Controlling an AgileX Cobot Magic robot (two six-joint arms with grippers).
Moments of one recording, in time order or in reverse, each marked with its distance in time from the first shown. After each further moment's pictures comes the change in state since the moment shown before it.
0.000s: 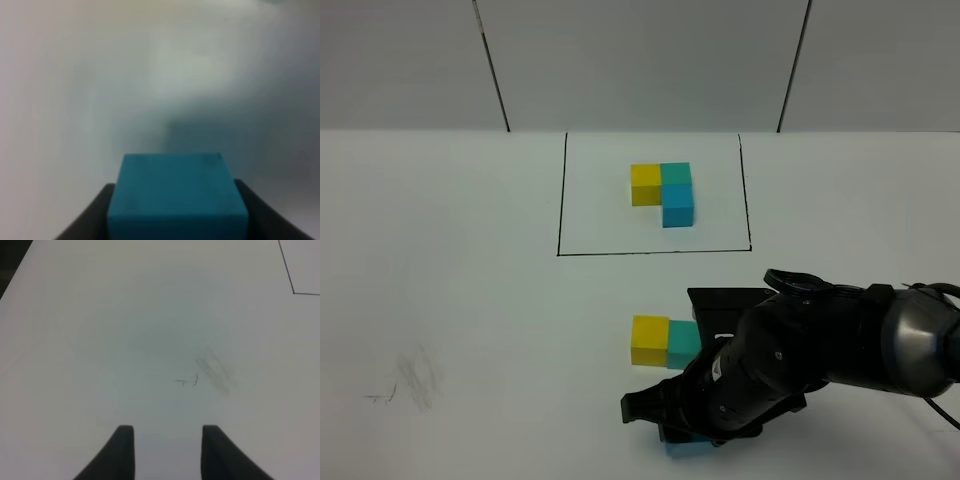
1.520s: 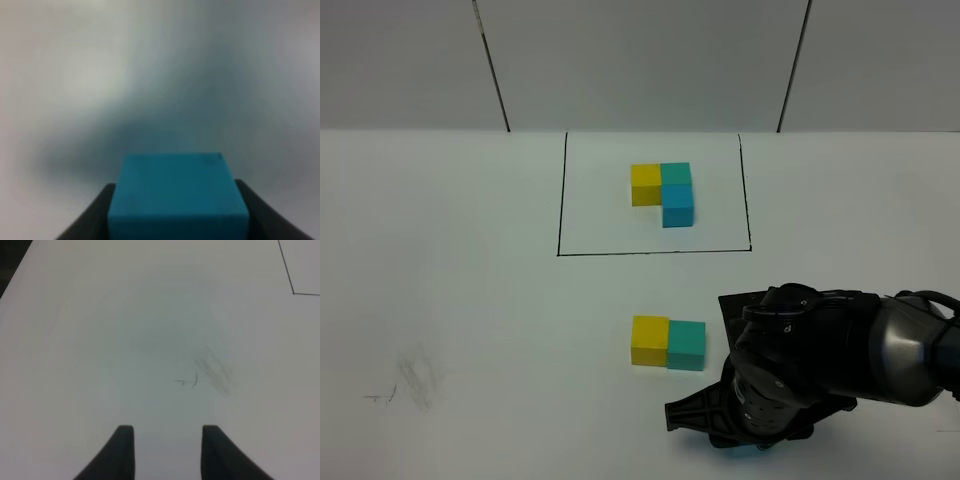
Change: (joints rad) left arm 0.000 0.000 0.000 0.000 0.000 -0.002; right arm 0.036 0.007 -0.001 -0.448 0.194 0.449
